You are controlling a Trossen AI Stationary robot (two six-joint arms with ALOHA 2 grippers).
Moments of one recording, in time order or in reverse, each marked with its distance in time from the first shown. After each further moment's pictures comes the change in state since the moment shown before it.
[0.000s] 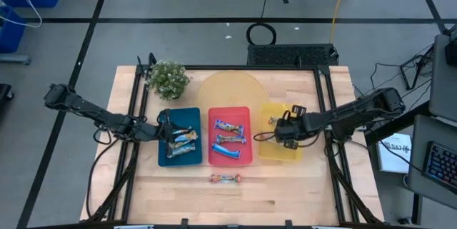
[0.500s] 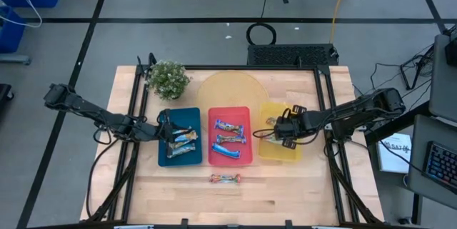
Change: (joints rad) left arm 0.000 0.000 0.000 0.000 0.000 -0.002; right arm -0.041 -0.003 -0.009 0.022 -0.052 0.032
